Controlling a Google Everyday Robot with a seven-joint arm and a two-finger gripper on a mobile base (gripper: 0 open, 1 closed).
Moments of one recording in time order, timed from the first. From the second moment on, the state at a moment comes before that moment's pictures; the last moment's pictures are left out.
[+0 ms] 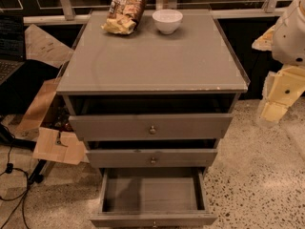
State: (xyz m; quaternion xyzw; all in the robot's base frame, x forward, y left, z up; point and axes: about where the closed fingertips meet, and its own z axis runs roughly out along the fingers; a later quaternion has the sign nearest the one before) arm 0.438 -0.217 0.976 -0.60 0.78 -0.03 0.16
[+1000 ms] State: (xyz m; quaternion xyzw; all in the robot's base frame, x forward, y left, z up) arm 0.419 -0.223 0.937 -0.56 0.80 0.01 0.22
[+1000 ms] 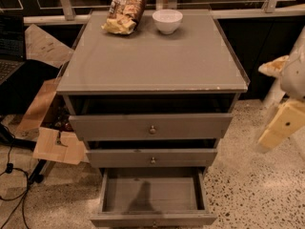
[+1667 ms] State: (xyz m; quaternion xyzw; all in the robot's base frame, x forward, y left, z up) arm 0.396 -0.218 0.853 -0.51 0.81 0.09 0.27
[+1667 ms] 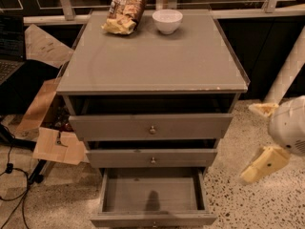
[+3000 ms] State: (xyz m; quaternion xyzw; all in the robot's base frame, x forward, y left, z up) arm 0.389 -0.208 0.757 -0.51 0.82 0.16 0.21
